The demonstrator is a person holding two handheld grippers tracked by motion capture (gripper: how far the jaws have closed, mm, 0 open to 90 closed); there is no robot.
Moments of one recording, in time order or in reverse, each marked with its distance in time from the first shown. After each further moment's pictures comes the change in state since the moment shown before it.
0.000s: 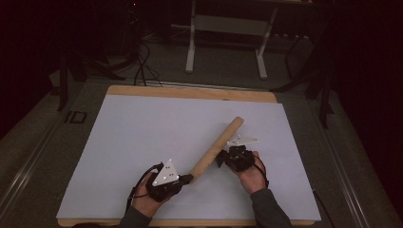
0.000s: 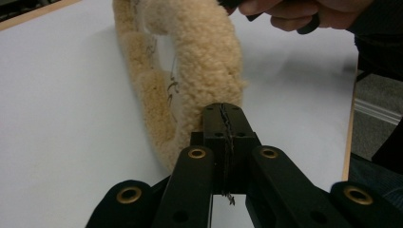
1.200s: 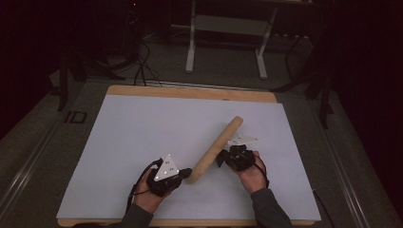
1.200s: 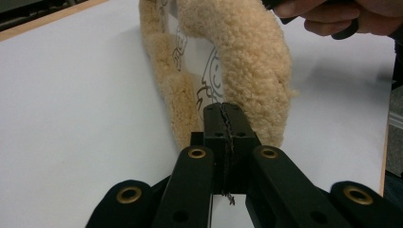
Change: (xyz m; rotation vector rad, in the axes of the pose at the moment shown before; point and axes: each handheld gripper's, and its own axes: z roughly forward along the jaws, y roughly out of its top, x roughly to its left) left arm 0.009 0.002 0.005 -0.003 0.076 -0.030; right arm -0.001 0.001 -0.001 -0.004 -0.003 0.007
